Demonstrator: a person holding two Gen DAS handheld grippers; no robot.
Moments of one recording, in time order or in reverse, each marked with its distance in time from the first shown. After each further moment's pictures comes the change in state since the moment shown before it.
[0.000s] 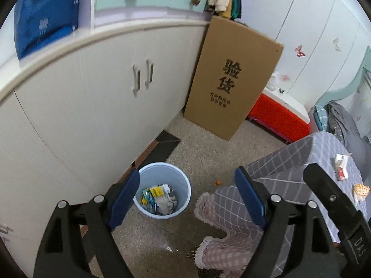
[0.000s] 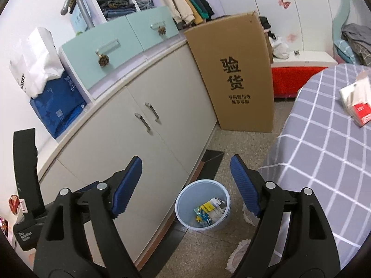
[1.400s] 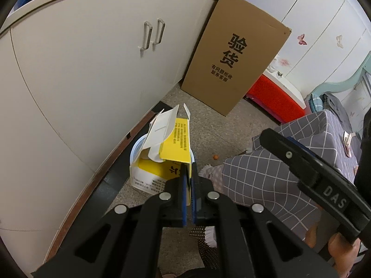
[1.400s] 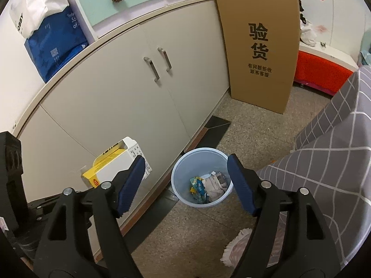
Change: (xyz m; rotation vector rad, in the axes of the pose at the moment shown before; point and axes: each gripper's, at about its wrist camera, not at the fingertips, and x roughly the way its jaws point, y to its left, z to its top) left arm 0.045 0.071 -0.053 -0.047 0.160 -0.084; right arm 0.094 0.035 -0.041 -0.174 0.264 0.006
